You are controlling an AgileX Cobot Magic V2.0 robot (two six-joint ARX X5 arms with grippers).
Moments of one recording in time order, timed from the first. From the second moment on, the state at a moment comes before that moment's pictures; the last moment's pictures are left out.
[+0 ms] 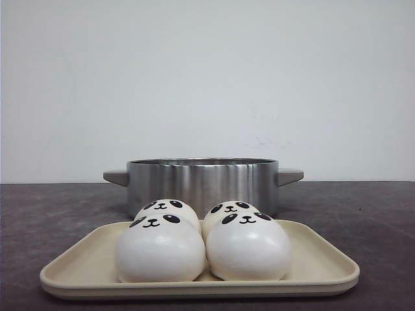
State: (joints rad) left arm 0.02 0.52 0.94 -0.43 0.31 -0.21; right arm 0.08 0.52 0.97 -0.40 -0.38 0.19
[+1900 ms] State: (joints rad) left arm -0.30 0.54 0.94 -0.61 0.31 -0.14; right arm 0.78 1.64 1.11 -0.61 0.02 0.57
